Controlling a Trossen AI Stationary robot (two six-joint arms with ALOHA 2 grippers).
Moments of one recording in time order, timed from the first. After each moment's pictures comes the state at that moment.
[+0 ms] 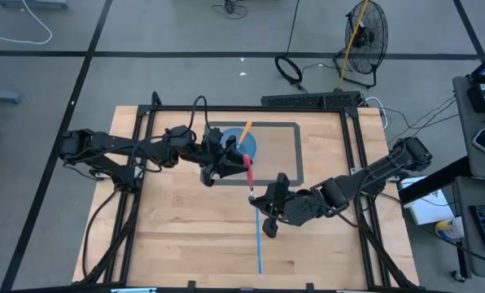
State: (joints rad) left arm 0.07 1.42 0.91 0.76 0.39 -0.53; right arm 0.46 1.54 1.32 -0.33 0.55 0.60
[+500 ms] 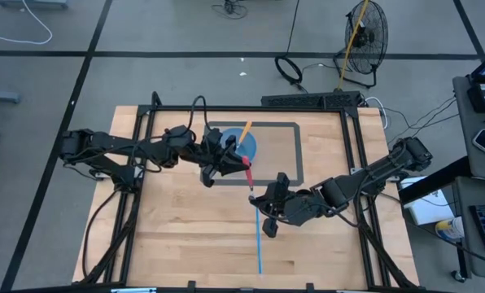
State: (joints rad) left arm 0.06 1.42 0.91 0.76 0.39 -0.51; right arm 0.46 1.54 1.32 -0.33 0.55 0.59
